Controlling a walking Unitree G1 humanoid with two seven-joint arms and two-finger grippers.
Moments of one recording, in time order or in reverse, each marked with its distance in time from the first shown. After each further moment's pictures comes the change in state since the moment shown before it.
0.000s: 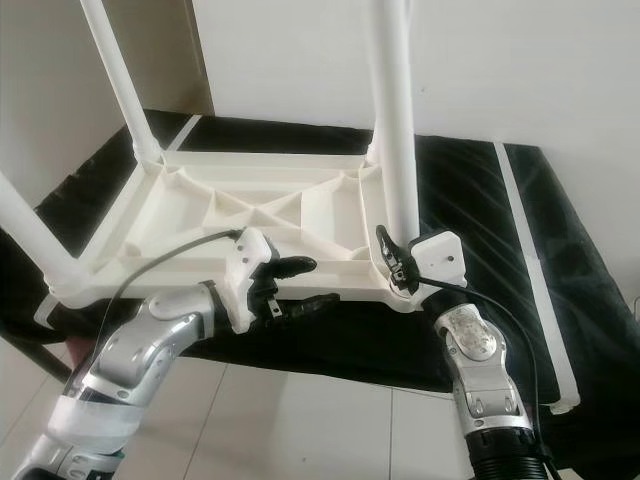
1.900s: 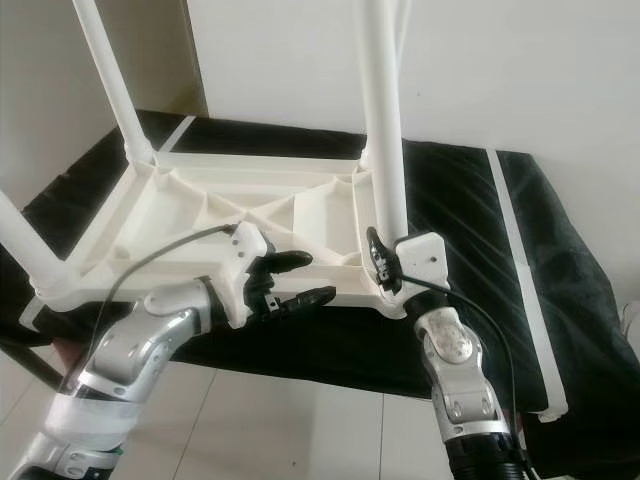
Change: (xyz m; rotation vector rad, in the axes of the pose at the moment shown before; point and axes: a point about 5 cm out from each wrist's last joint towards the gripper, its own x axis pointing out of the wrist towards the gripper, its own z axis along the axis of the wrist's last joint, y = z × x) left arm -0.003 0.003 0.004 -0.003 -0.014 0.024; right arm -0.005 0.027 -0.004 0.015 0.019 -0.028
